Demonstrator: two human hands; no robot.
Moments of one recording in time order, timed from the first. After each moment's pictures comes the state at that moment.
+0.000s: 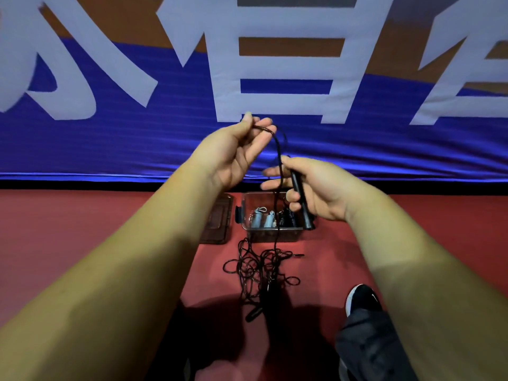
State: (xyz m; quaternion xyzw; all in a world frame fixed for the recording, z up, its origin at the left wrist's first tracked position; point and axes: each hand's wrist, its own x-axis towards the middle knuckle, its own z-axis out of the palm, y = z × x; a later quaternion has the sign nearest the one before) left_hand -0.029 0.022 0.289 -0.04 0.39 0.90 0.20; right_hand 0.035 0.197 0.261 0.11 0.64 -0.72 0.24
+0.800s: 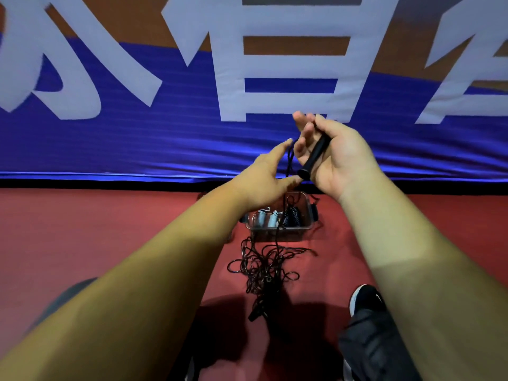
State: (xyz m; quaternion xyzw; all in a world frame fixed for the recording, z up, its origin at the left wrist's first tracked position) left_hand -0.001 0.037 0.251 0.24 0.88 0.39 0.12; right_hand 0.025 0.186 0.301 0.13 0.36 -0.92 -0.01
